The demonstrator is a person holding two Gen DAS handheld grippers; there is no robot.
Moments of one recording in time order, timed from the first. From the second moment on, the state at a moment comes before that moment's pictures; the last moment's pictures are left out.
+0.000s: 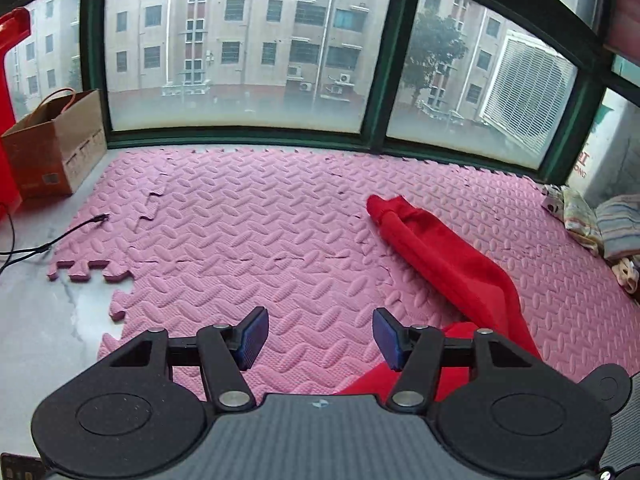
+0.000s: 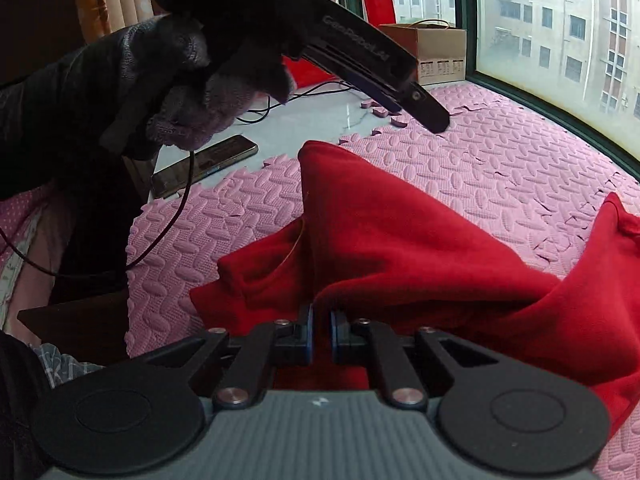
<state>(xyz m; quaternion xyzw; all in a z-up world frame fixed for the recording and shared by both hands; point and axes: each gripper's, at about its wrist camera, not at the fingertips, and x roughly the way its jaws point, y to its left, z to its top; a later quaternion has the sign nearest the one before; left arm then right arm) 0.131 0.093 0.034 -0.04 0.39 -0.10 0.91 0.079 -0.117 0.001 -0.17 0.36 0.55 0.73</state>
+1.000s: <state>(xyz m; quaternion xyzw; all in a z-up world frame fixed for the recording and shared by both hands) 0.130 0.145 0.039 -0.06 0.31 0.03 0.95 0.135 -0.164 0.028 -0.05 0.34 0.40 0.85</state>
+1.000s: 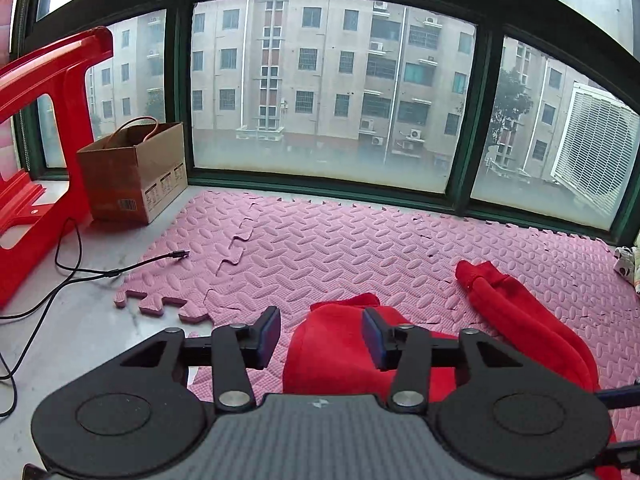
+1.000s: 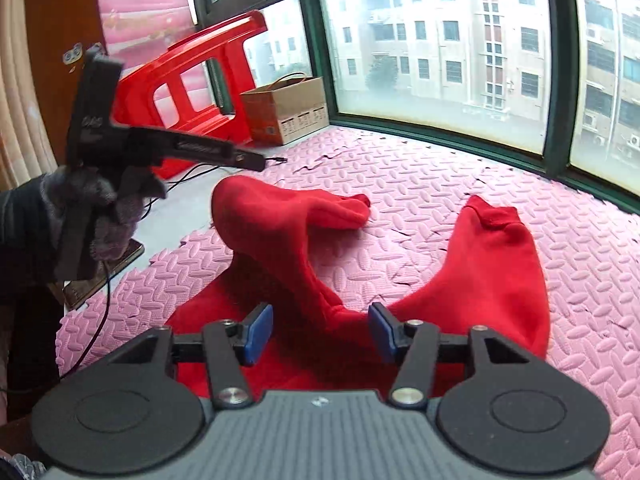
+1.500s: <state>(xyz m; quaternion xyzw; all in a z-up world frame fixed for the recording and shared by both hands) 0.022 0.113 0.024 -0.04 0.39 -0.04 0.92 0.092 -0.216 0.020 -0.05 0.41 0.37 0.83</state>
